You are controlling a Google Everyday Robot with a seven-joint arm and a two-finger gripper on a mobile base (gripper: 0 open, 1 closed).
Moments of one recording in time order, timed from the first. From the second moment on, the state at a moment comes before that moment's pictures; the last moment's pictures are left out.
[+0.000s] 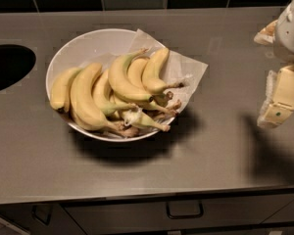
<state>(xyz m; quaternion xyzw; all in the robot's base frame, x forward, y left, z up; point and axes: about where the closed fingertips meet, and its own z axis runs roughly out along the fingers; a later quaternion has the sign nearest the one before) 0.438 -0.217 0.976 -0.60 0.78 -0.03 0.16</state>
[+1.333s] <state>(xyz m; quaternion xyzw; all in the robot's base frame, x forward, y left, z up) 0.427 -0.128 1.029 -0.70 0.69 -0.07 0.19</state>
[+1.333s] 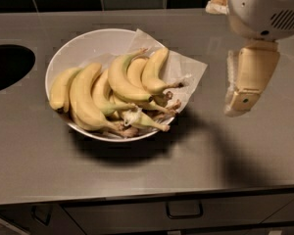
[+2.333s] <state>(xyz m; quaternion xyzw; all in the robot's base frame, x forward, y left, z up) 0.426 -0.054 1.062 -0.75 0.63 -0.04 0.19</state>
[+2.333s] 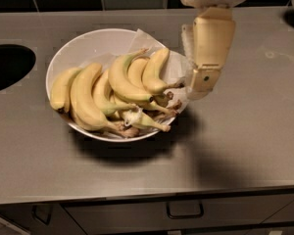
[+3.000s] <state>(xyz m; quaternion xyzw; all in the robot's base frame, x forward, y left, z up) 0.528 0.007 1.008 -0.67 0.72 0.02 0.15</state>
